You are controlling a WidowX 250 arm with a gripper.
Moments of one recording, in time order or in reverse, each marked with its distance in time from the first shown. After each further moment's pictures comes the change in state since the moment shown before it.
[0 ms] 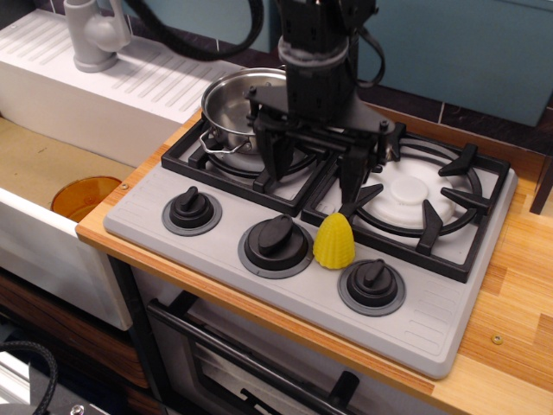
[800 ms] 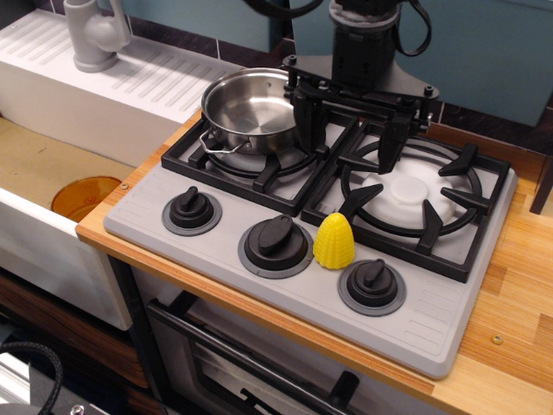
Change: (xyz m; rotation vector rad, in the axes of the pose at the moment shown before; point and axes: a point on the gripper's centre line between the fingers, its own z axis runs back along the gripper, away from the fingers) arm 0.032 -0.013 0.010 0.025 0.029 0.043
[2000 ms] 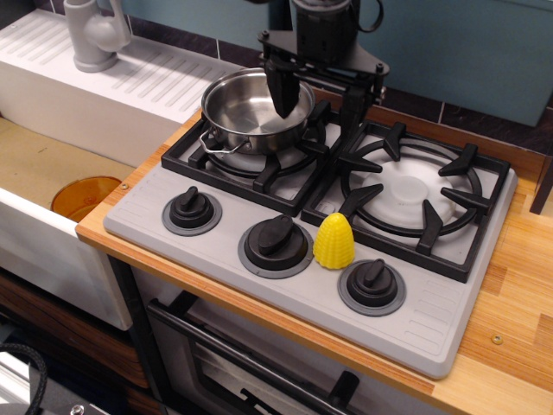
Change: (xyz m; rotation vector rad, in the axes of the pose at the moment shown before) arm 0.039 0.035 -0.019 0.012 -0.077 -0.086
